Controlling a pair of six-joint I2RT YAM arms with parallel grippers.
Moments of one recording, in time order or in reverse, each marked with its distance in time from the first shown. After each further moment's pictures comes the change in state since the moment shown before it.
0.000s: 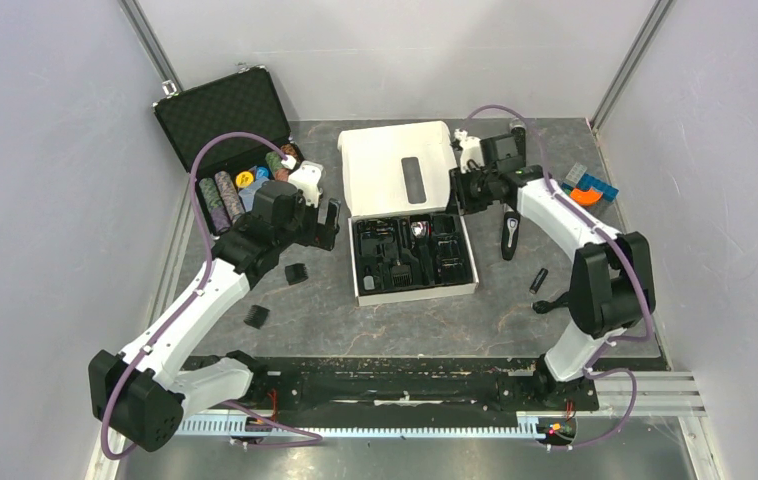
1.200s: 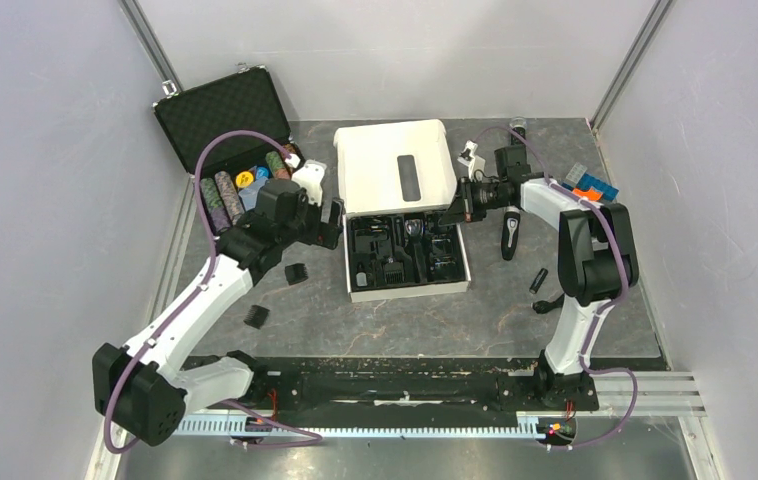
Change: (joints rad) left arm 0.000 0.035 0.011 0.015 0.048 -0.011; right arm -0.111 0.187 -0.049 0.138 -0.502 0.036
